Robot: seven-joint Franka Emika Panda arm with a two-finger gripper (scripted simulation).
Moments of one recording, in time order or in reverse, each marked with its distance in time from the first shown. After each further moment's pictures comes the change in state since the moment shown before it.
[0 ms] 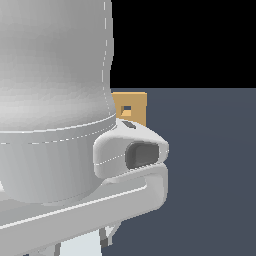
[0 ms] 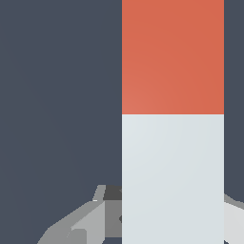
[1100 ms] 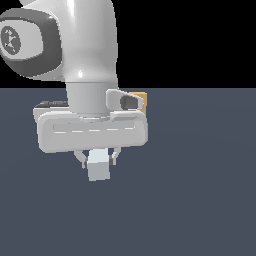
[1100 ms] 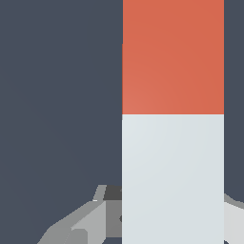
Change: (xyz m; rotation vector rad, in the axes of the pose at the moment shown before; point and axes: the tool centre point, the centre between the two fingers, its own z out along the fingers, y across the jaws) arm 0.130 0.038 -0.025 0.001 0.001 0.155
